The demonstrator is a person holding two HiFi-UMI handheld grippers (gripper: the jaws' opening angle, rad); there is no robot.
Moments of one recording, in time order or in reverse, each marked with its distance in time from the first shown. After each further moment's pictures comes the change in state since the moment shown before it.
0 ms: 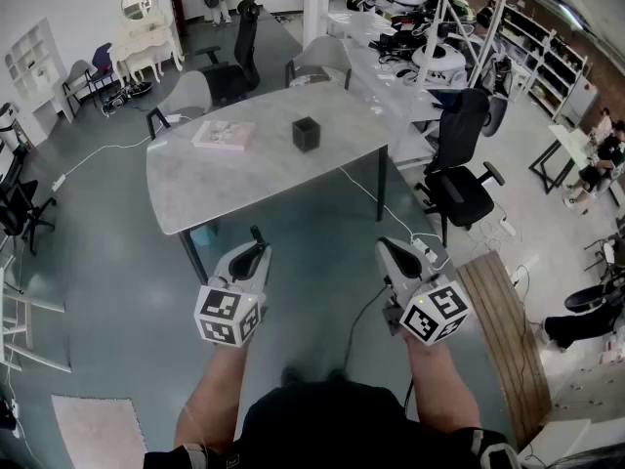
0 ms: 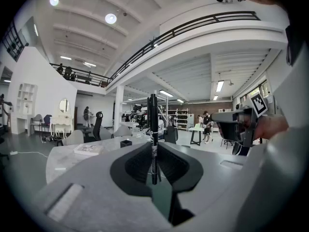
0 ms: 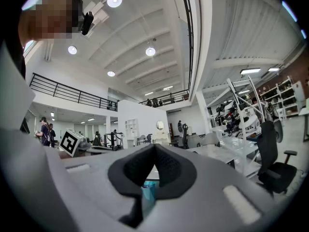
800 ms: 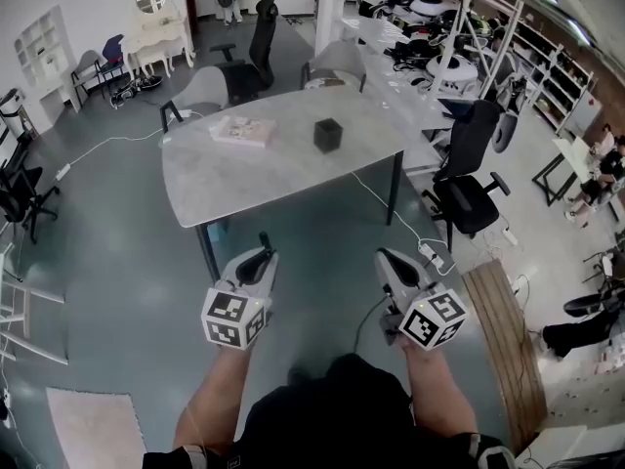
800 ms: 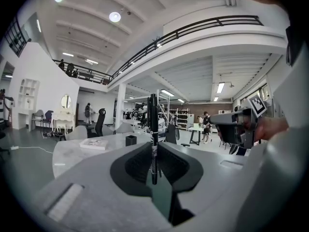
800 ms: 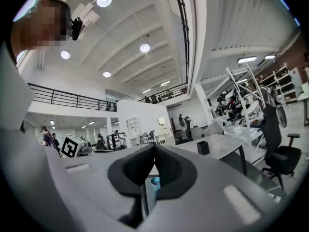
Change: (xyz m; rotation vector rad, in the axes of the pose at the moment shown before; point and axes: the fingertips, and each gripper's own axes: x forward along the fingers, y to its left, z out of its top) left arm -0.059 0.052 -0.027 -0.033 0.017 -0.002; right arm 0.033 0.076 -0.034 0.103 0.044 0.014
